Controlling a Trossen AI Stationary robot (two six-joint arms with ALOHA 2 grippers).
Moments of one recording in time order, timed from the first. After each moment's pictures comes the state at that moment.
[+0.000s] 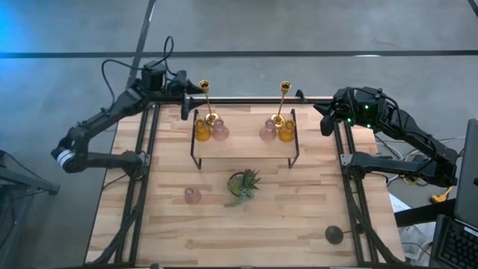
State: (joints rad) left arm 0.85 1.11 1.01 -0.24 0.64 0.22; right arm -0.52 0.73 1.00 -0.71 0.10 0.16
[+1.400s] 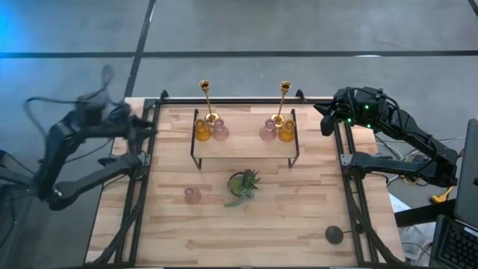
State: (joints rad) left arm 0.82 0.58 1.12 -1.11 0.47 -0.14; right arm -0.52 0.73 1.00 -0.70 0.10 0.16
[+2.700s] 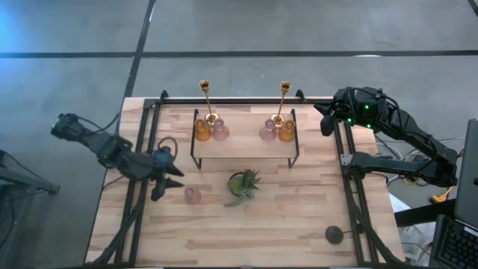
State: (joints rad) left arm -0.47 0.77 0.89 -0.81 -0.21 -0.63; right arm -0.52 0.73 1.00 -0.71 0.11 0.14
